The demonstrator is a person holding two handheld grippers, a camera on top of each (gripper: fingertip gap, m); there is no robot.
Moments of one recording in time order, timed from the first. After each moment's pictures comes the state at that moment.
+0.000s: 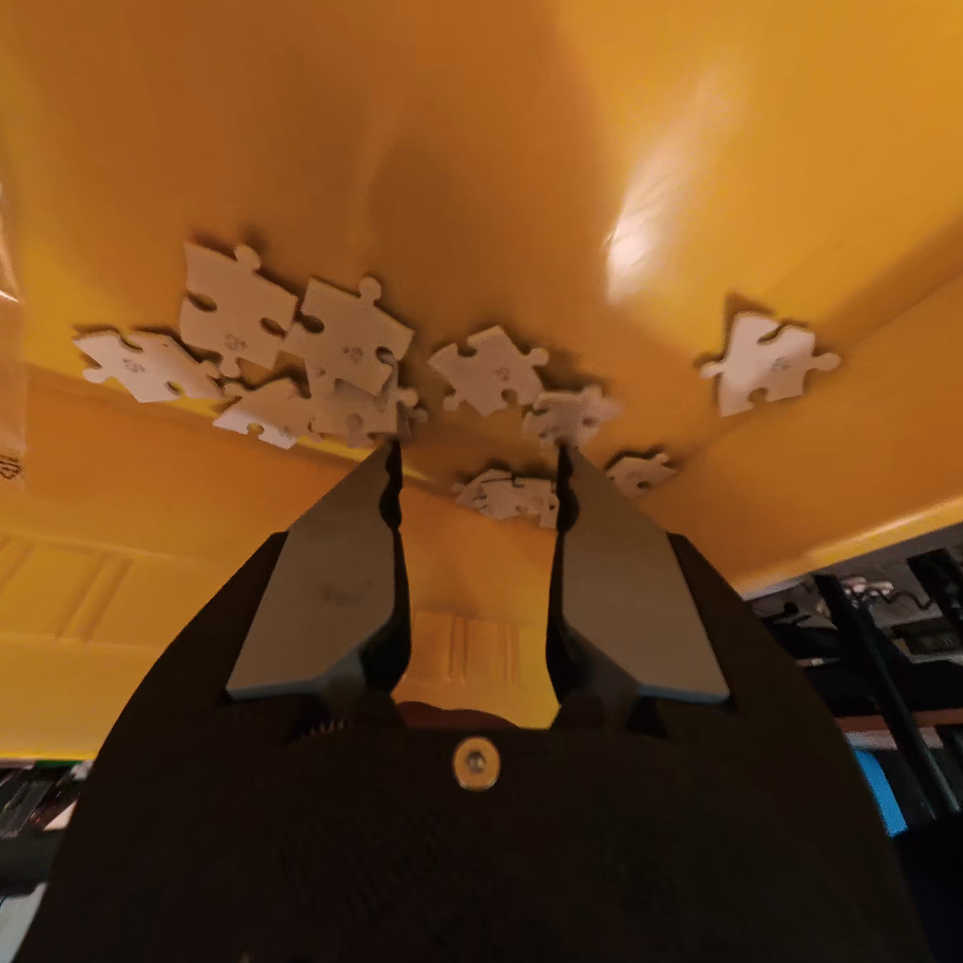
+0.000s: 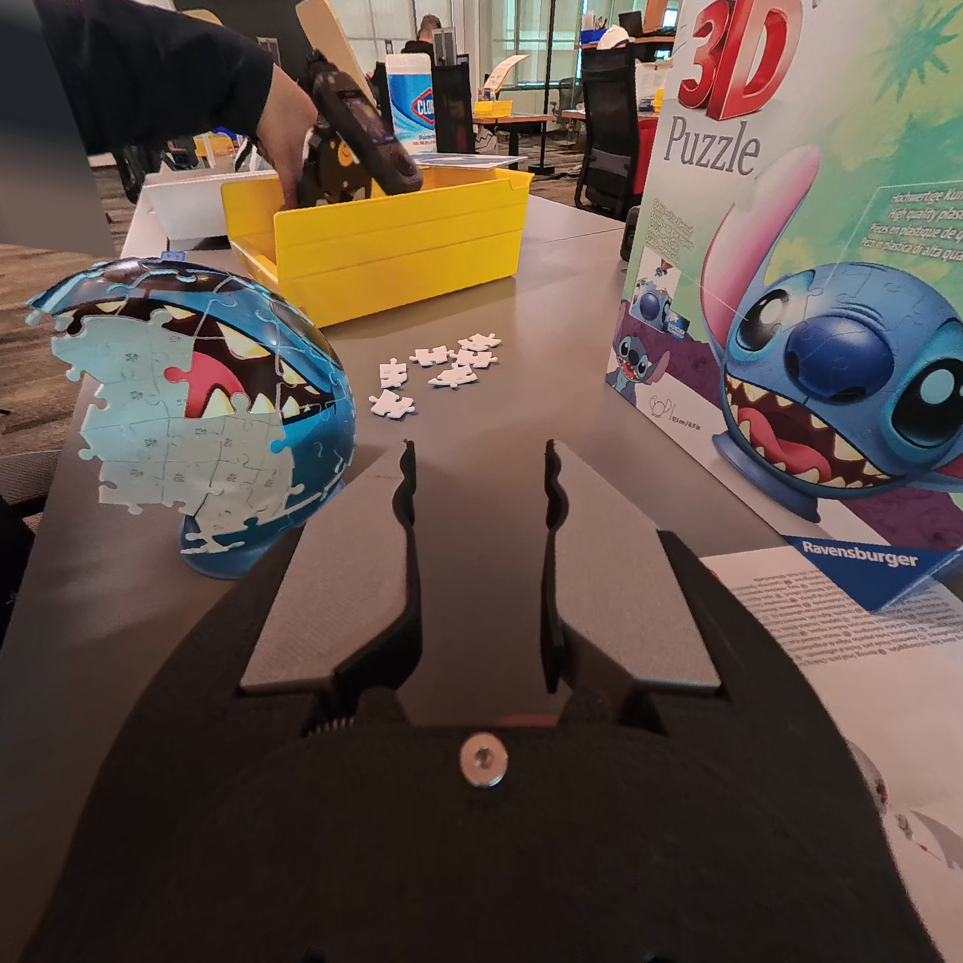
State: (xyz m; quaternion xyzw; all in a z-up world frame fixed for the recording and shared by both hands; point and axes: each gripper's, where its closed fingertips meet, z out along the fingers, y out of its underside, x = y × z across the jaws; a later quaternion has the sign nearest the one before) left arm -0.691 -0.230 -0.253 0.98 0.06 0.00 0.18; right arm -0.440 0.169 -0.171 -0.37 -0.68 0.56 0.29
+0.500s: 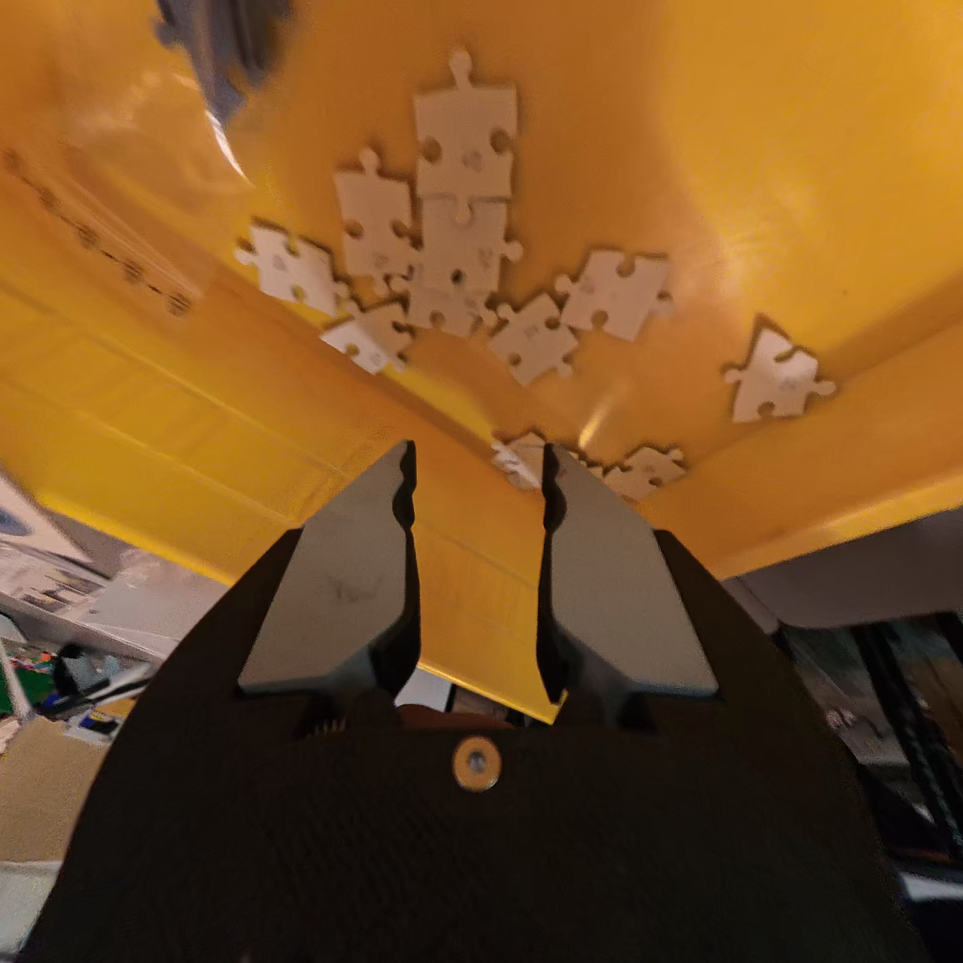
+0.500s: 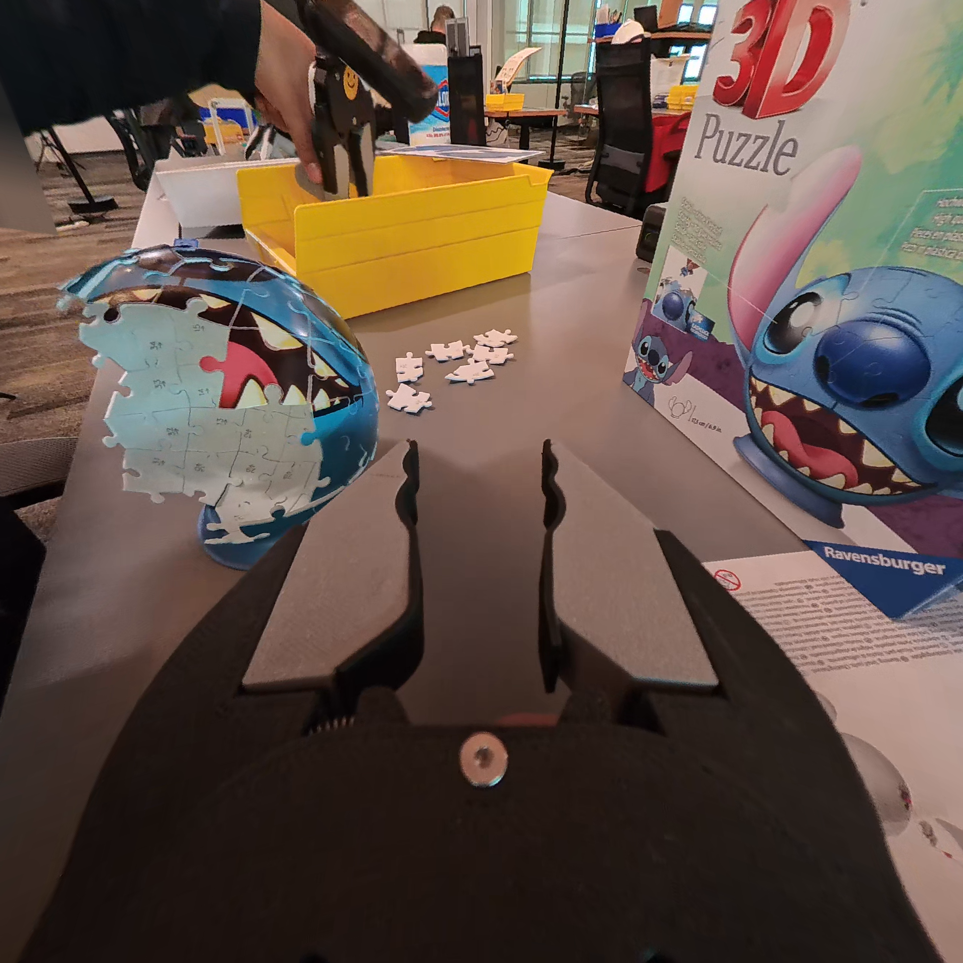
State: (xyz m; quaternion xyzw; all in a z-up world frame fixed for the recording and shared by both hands) left arm -0.708 -0.227 -0.219 0.98 0.15 -0.08 0.13; right arm -0.434 0.159 -0.172 -0.36 -0.69 0.56 0.29
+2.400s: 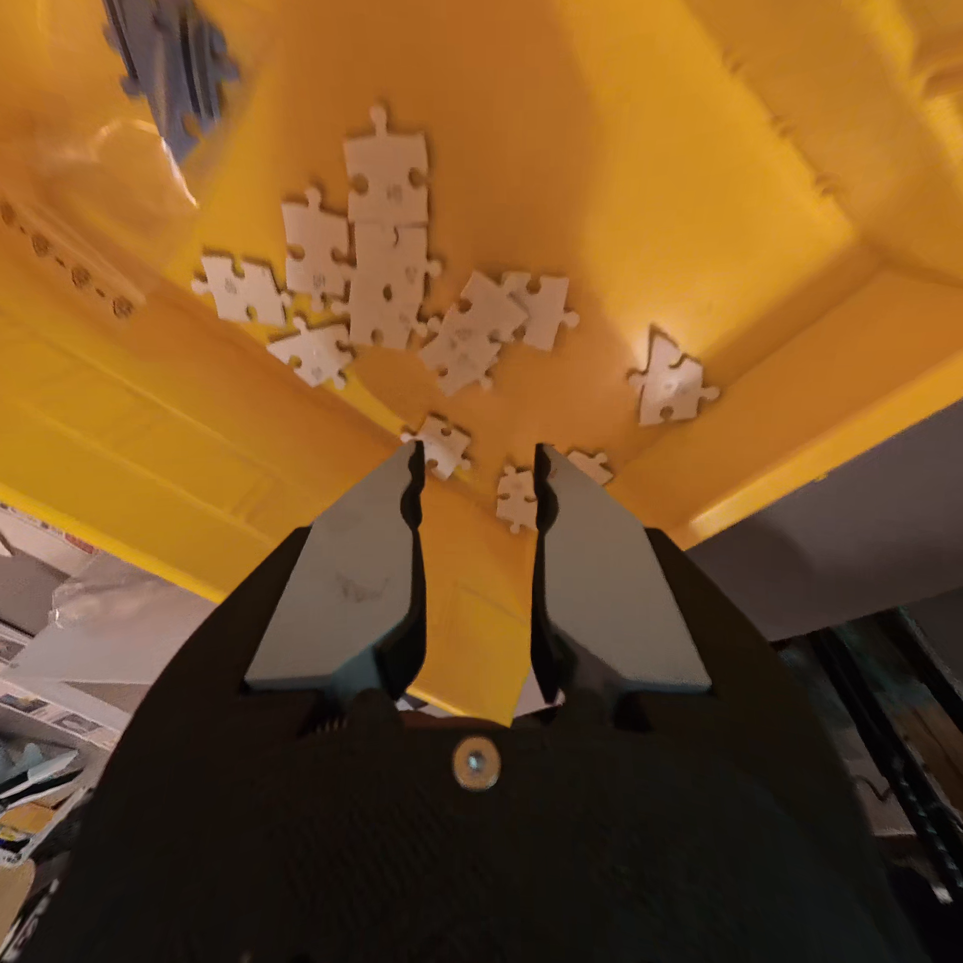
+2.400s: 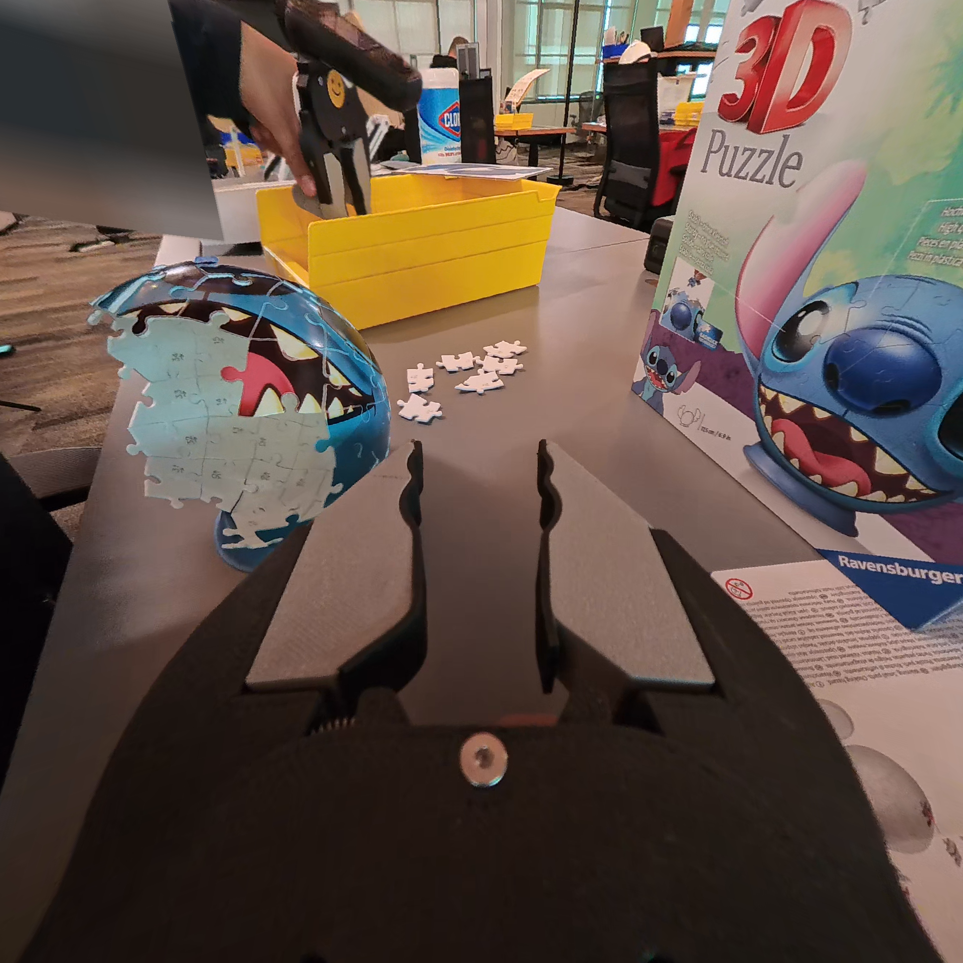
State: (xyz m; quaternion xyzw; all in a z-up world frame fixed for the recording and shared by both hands) left arm -0.683 -0.212 -0.212 0.99 0.15 -0.06 0.04; right arm -0.431 0.157 -0.168 -0.35 -0.68 0.57 0.28
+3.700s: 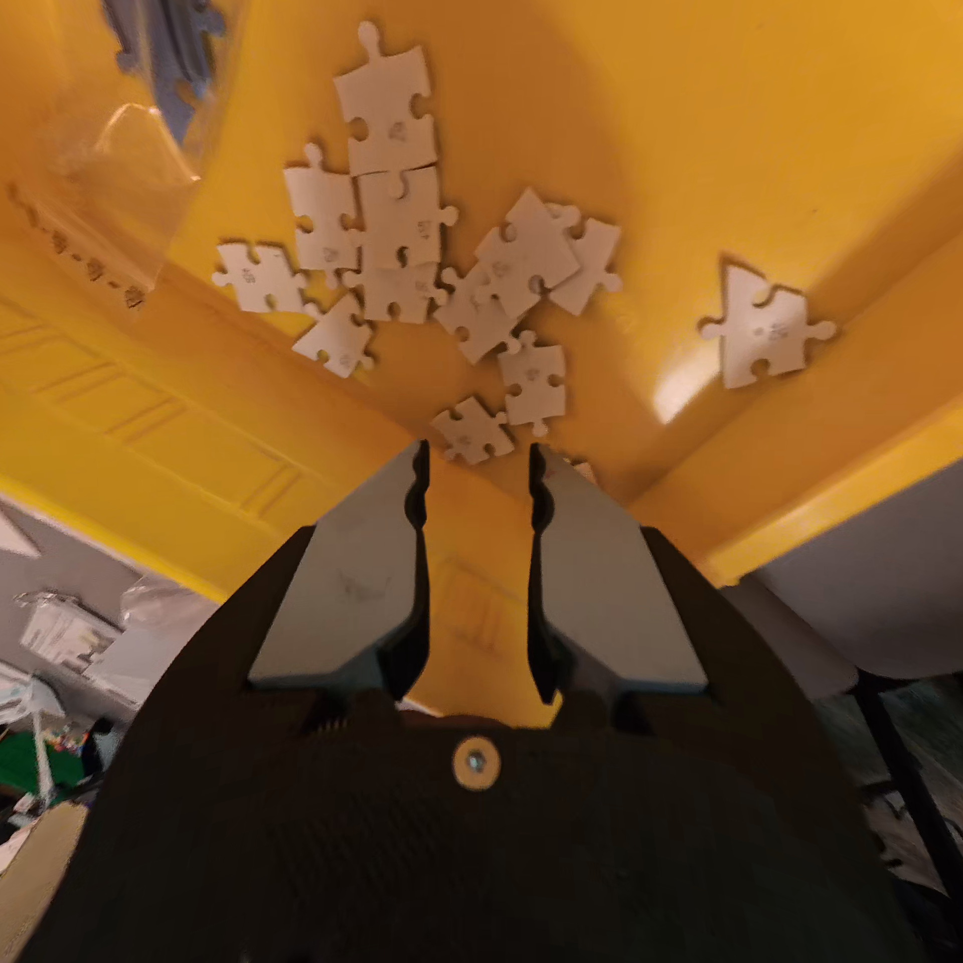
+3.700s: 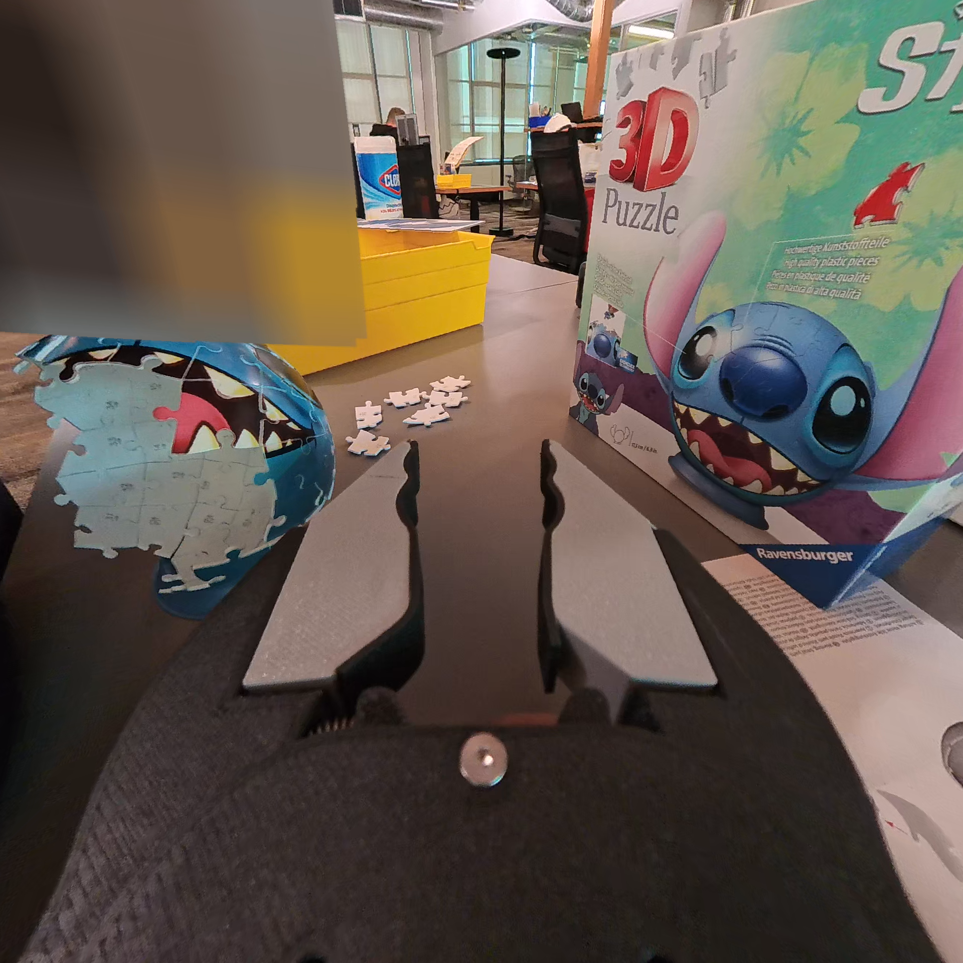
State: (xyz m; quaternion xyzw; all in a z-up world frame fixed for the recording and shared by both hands) left arm -0.694 -0.233 -0.228 0.99 0.09 -0.12 0.04; right arm -0.443 0.181 -0.155 -0.38 -0.64 0.59 0.33
